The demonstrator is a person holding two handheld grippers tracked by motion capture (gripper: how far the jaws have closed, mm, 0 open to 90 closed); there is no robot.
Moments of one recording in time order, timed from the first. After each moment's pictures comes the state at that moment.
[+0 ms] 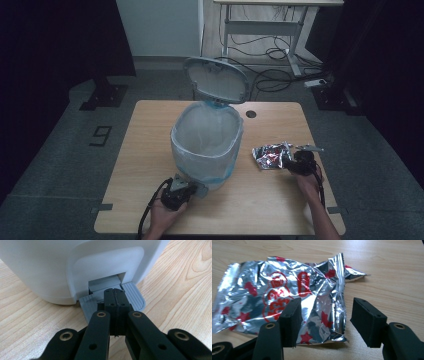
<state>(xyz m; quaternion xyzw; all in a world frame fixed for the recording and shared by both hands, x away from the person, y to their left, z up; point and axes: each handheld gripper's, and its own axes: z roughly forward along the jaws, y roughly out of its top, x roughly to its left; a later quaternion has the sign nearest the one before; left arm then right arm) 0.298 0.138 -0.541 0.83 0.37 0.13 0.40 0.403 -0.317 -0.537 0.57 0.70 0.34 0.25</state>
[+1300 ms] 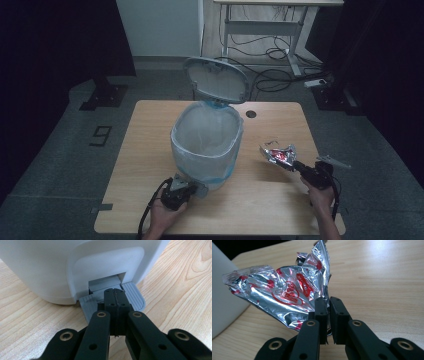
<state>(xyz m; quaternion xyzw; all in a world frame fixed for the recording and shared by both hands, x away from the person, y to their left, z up) 0.299 0.139 -0.541 0.83 0.37 0.13 0.40 0.346 -0.348 -0.522 0.58 0.64 0.48 0.18</state>
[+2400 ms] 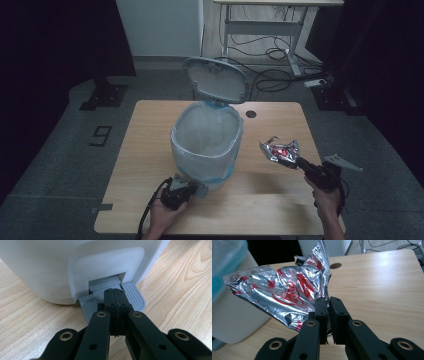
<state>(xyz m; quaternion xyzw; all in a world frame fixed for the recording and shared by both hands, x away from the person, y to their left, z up) 0.300 0.139 -0.541 0.83 0.37 0.12 0.40 0.318 -0.339 -0.475 0.53 0.64 0.52 0.21</state>
